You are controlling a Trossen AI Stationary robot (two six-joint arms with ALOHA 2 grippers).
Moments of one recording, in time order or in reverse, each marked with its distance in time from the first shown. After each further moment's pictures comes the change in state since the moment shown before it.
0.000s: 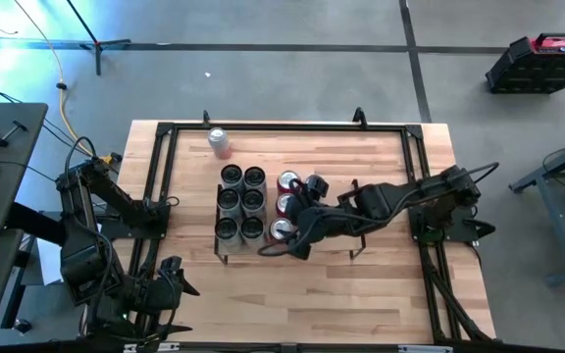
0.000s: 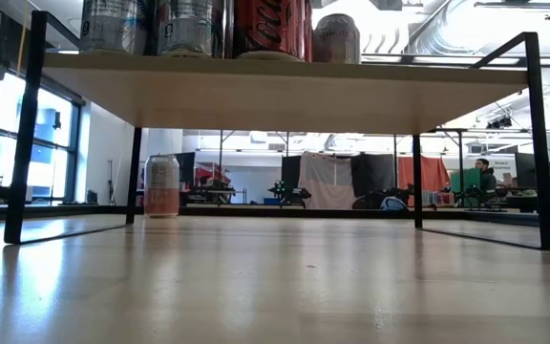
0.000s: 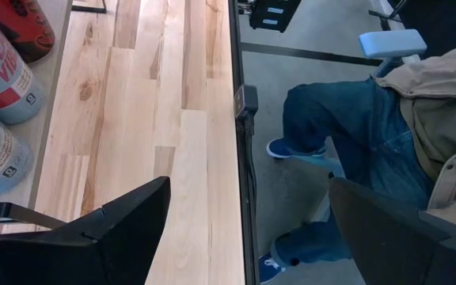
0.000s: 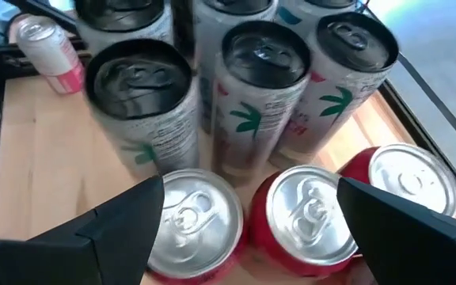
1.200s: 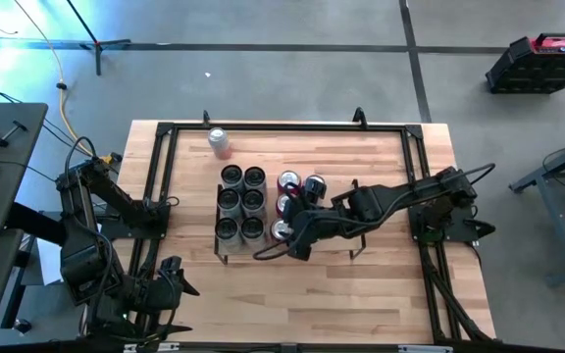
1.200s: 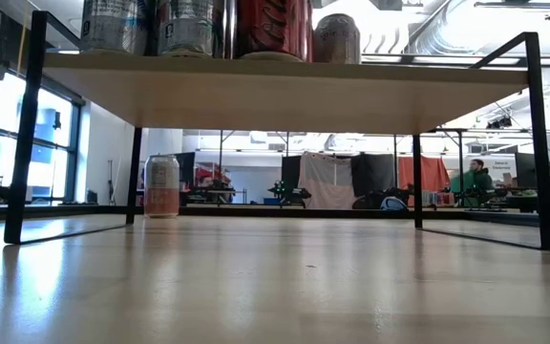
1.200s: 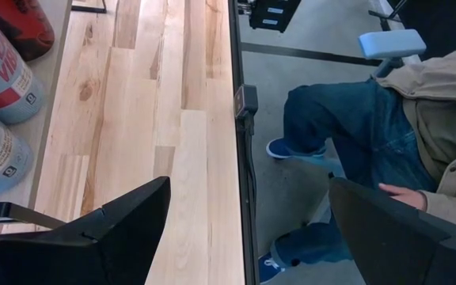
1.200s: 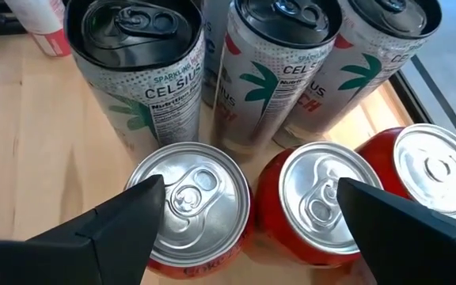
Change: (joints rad) left arm 0.000 0.000 0.000 0.001 0.000 0.000; right arm -0.008 0.031 0.001 -0.057 -0.030 -0.026
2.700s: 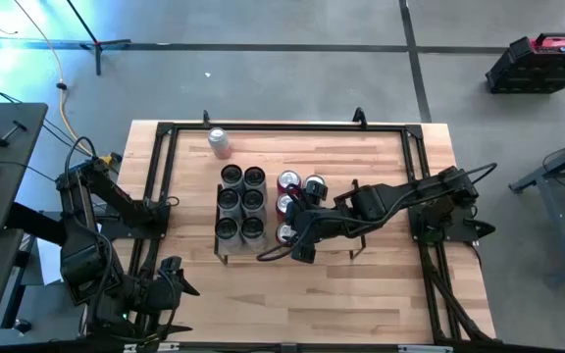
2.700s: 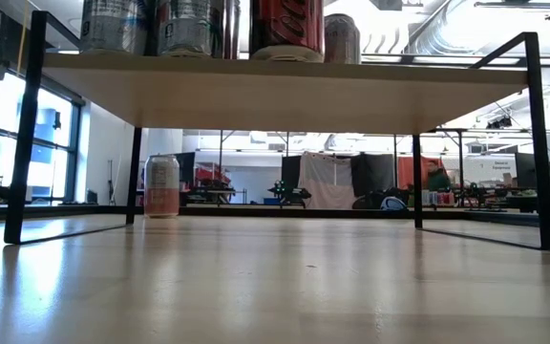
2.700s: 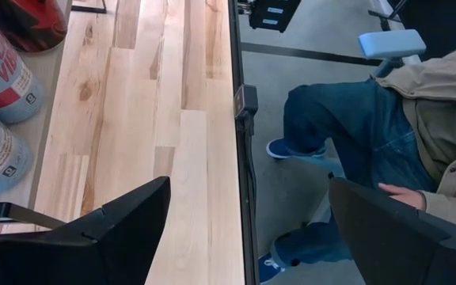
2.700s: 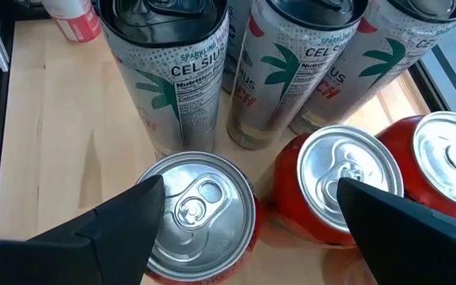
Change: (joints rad) left arm 0.000 0.000 0.000 0.000 0.000 0.000; right arm -0.001 -0.014 -0.001 -0.020 -0.057 -0.010
